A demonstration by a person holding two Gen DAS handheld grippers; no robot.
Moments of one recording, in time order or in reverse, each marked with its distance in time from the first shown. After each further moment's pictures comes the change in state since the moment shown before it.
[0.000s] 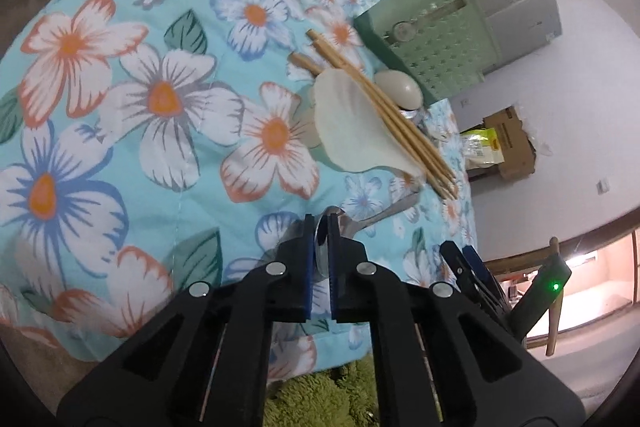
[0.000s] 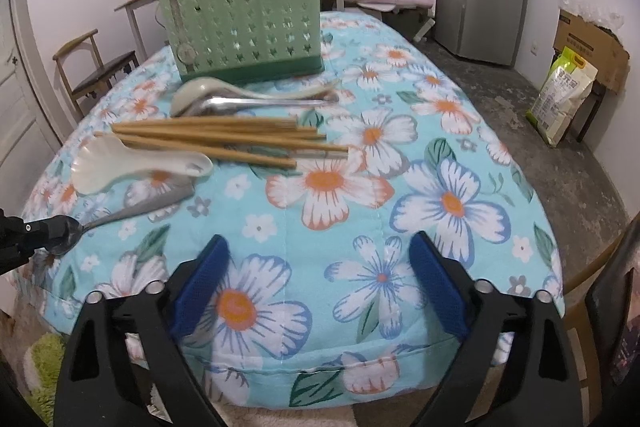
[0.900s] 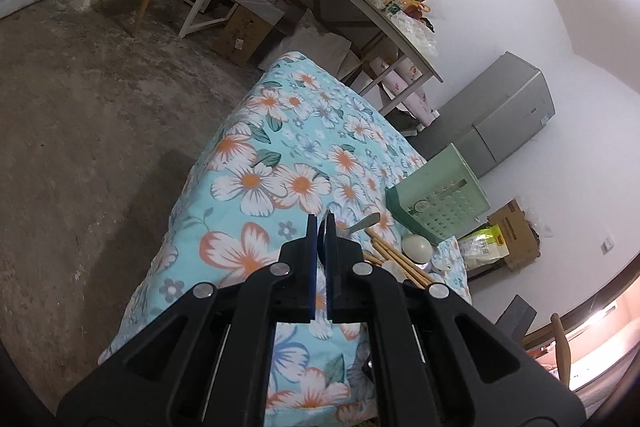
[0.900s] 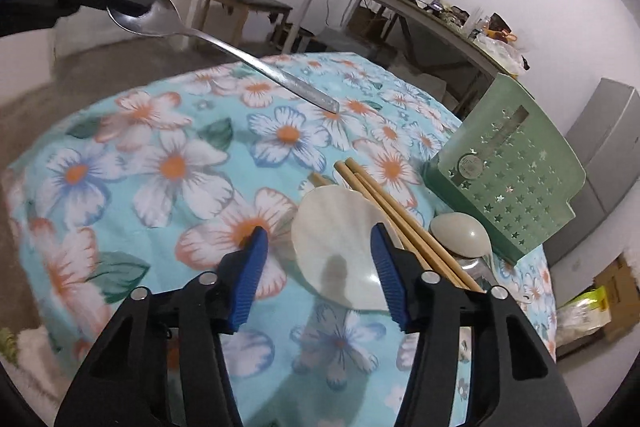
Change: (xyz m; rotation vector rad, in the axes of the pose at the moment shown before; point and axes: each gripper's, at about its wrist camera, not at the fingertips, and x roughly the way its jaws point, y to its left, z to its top) left arm -0.124 0.057 0.062 -0.017 -0.406 0.047; right arm 0.024 0.237 0.007 -0.729 -0.133 0.074
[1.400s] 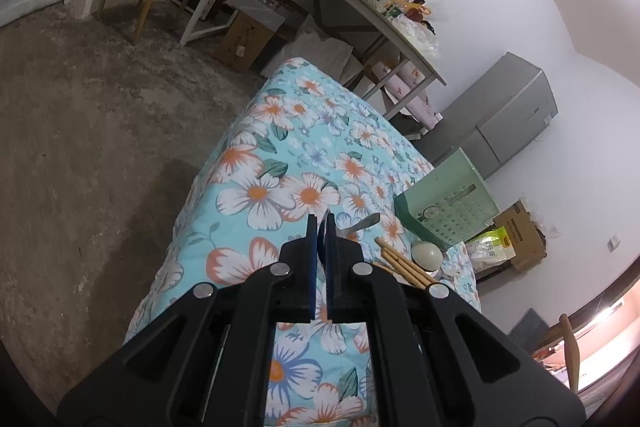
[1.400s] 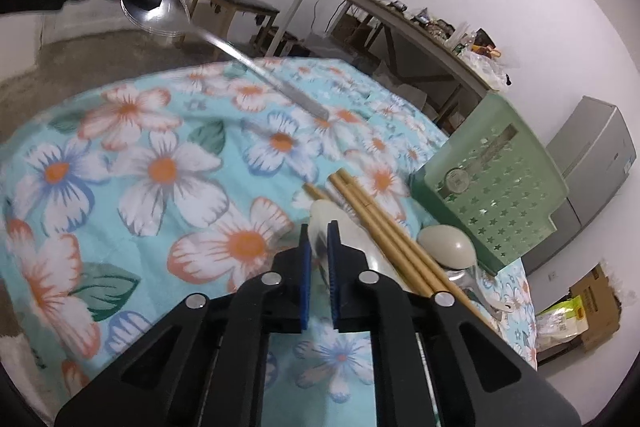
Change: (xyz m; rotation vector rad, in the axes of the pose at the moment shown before) left arm 0.002 0.002 0.003 0.028 -0.031 0.012; right arm 0.000 0.010 0.003 -0.036 -0.035 -0.089
